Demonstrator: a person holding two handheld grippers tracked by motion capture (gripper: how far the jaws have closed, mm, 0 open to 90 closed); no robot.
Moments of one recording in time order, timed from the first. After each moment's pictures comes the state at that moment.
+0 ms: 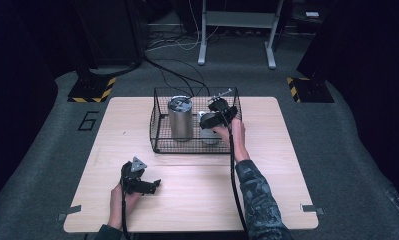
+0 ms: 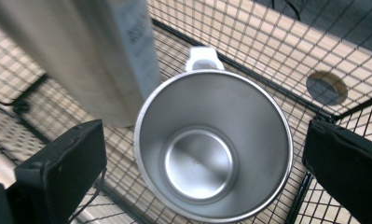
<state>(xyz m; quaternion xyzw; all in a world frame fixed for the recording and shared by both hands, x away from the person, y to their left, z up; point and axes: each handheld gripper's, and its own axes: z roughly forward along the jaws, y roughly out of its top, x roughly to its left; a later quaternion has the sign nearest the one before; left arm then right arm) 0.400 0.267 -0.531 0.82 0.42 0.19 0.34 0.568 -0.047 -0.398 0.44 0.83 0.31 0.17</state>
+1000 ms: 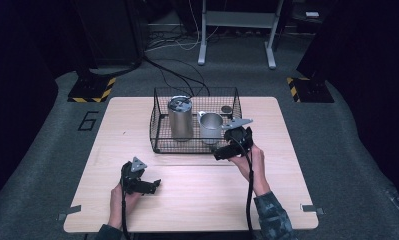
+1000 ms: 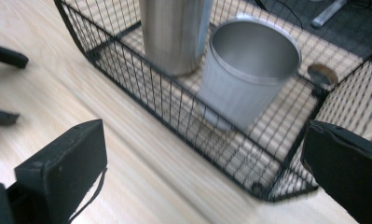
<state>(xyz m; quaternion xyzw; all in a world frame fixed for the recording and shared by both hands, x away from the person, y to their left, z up) 0.400 0.267 -0.531 0.82 0.42 0.19 0.34 0.448 -0.089 -0.391 0.37 0.83 0.36 0.20</state>
